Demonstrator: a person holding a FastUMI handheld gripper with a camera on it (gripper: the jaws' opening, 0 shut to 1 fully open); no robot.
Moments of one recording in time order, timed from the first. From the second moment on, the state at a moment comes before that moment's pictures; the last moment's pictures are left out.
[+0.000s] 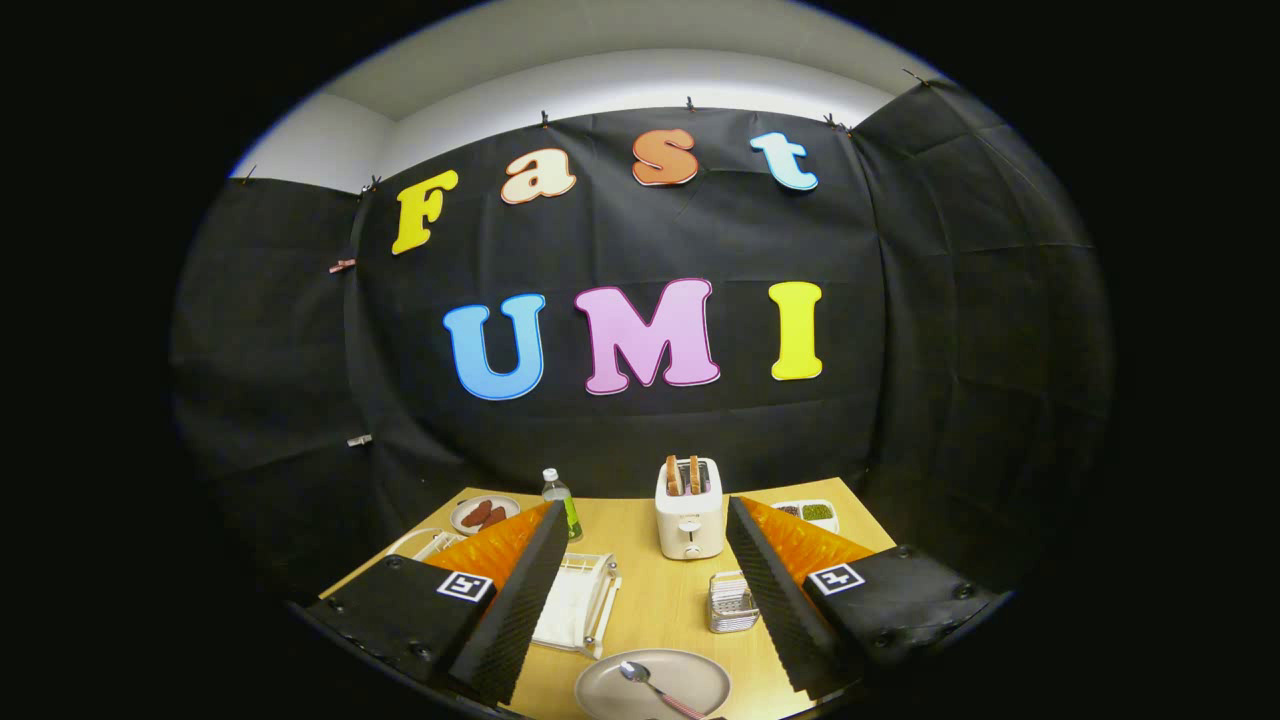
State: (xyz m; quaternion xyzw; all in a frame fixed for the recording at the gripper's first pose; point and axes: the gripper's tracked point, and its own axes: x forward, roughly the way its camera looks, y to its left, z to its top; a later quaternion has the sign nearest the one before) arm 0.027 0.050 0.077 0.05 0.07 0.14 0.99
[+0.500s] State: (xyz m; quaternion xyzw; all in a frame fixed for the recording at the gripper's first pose) arm -0.009 0.051 0.092 0.03 0.01 0.12 0.99
